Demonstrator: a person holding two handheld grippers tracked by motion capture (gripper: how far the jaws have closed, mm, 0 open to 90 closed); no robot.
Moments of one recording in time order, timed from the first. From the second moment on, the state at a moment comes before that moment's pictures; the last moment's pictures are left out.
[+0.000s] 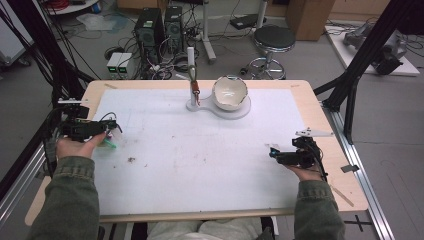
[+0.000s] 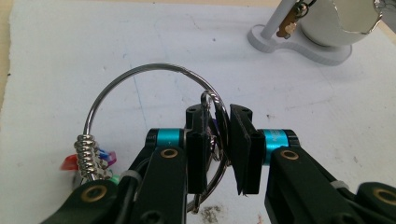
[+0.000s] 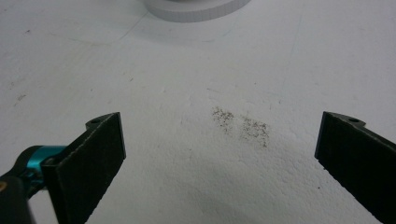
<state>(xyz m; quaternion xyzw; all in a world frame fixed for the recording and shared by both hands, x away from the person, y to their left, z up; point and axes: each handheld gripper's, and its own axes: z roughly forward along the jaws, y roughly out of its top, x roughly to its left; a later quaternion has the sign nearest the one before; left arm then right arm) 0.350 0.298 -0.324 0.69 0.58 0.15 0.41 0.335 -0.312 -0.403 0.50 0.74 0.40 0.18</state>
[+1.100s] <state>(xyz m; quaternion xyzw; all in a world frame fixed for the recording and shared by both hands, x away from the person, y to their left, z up) 0.388 0.262 -0.267 0.71 0.54 0.17 0.42 0.334 -0.315 -0.402 0.50 0.74 0.41 0.18</state>
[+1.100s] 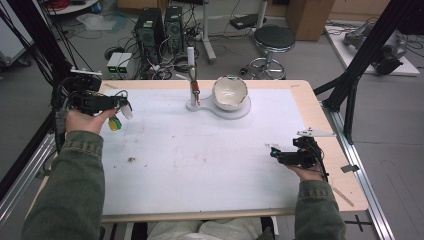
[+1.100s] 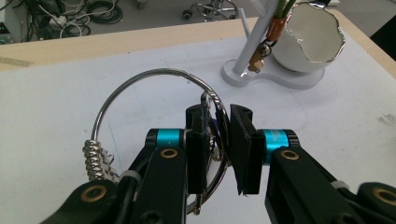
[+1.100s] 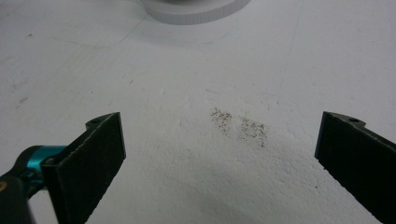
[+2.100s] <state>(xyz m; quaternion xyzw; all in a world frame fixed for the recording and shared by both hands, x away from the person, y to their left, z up) 0.432 0.220 -0.230 0.75 0.50 0.17 0.41 0.330 -0.318 -0.402 0.50 0.73 0.42 0.18</state>
